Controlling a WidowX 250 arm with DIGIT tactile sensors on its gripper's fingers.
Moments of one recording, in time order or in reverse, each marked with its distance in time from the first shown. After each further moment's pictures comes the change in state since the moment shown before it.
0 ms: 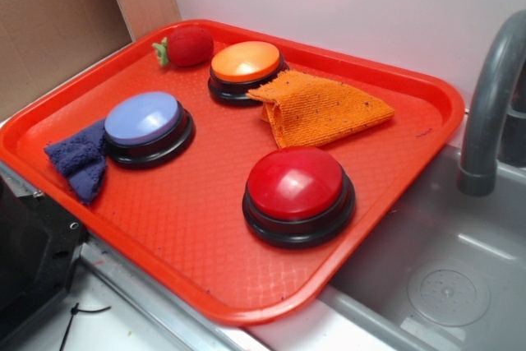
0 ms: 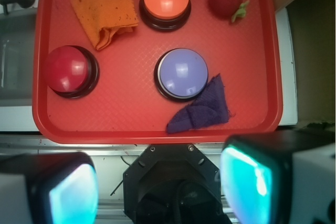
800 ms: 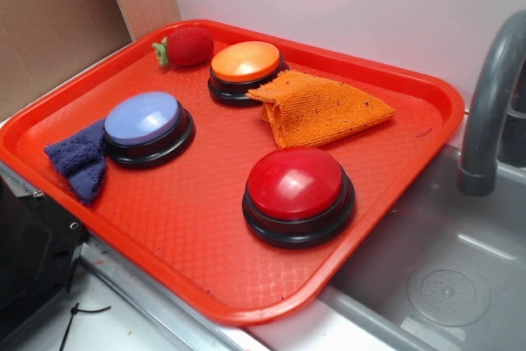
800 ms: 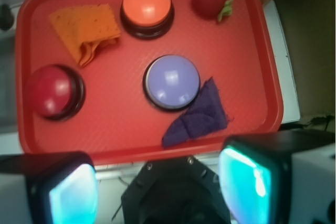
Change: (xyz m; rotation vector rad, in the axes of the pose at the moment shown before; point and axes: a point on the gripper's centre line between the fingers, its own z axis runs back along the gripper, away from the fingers) arm 0.014 0.019 -0.023 0.031 -0.062 0.161
